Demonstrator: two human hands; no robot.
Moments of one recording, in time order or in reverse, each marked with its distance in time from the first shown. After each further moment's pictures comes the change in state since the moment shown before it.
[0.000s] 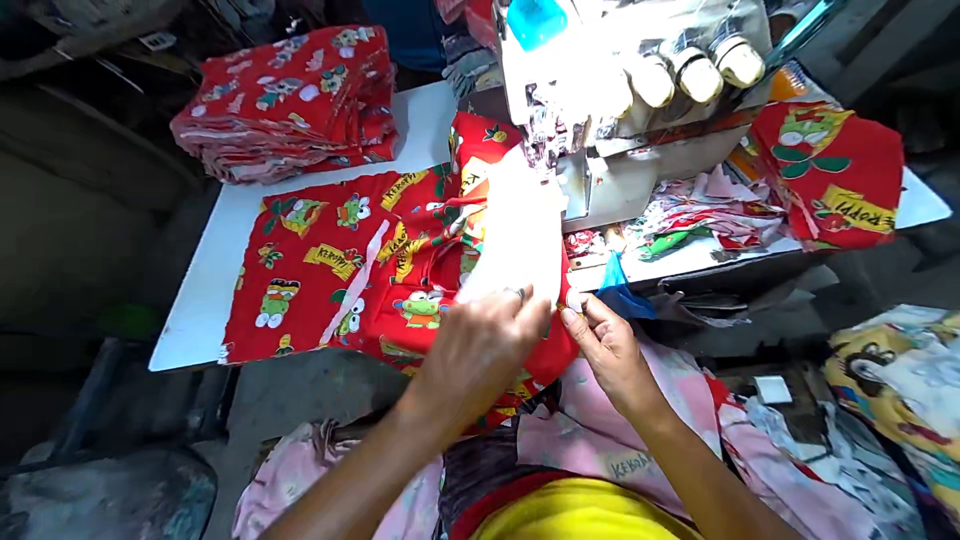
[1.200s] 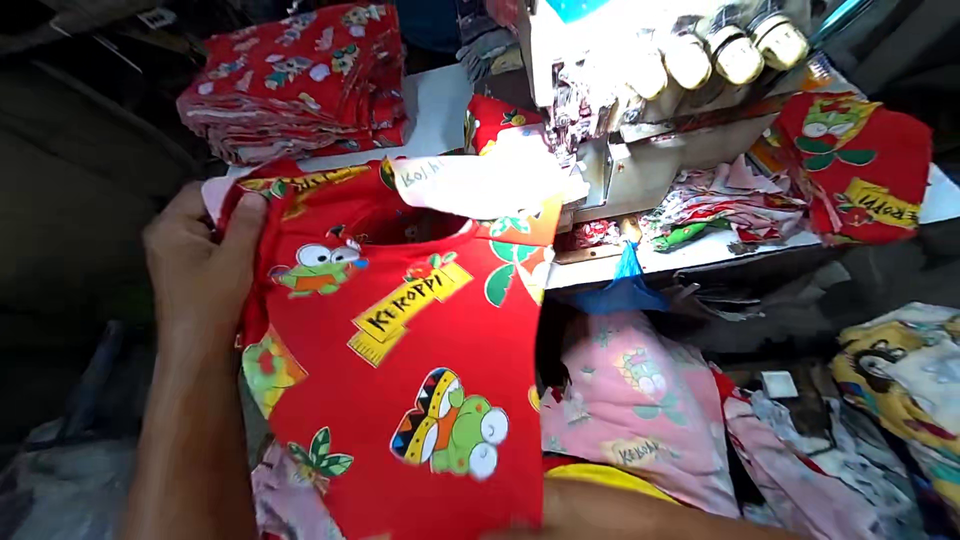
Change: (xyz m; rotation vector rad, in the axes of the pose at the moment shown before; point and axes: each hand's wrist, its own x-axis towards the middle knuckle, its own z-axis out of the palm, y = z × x) left_hand -0.077 -0.157 -0.096 -0.225 0.239 -0.888; right_hand -0.100 -0.045 0.048 0.048 -0.948 0.005
